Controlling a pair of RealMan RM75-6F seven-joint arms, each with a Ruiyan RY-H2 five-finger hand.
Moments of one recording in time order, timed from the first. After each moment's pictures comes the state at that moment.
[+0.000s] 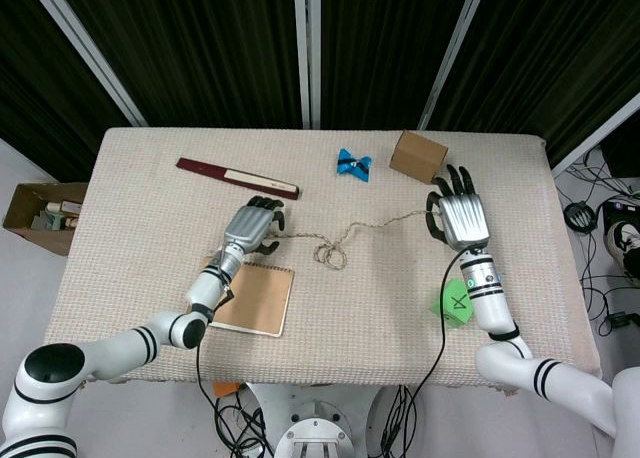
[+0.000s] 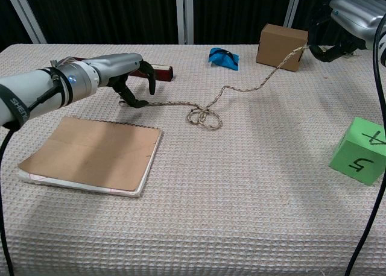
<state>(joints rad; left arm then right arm) -0.89 -1.80 -0.30 -1.03 1.04 0.70 0.23 0.66 -1.59 0.27 -1.23 -1.17 1.13 -0.30</state>
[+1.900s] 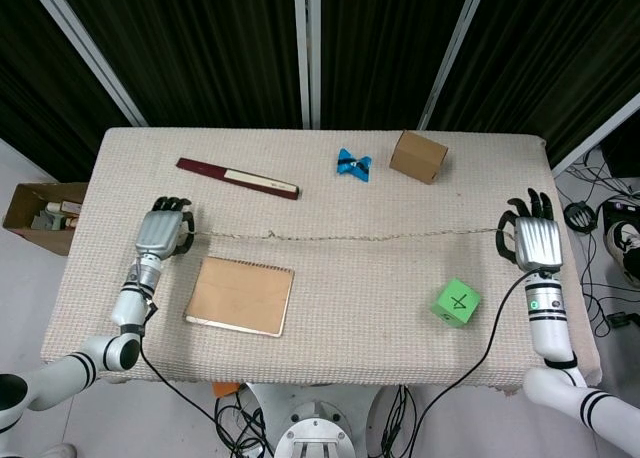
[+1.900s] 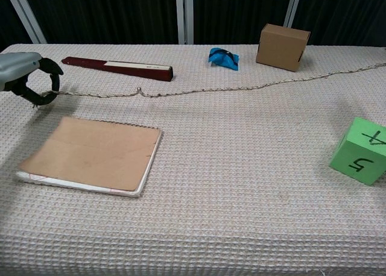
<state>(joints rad) -0.65 -1.65 -0.17 -0.99 1.09 0.92 0.10 0.46 -1.51 0.21 -1.15 -1.15 1.19 -0.14</state>
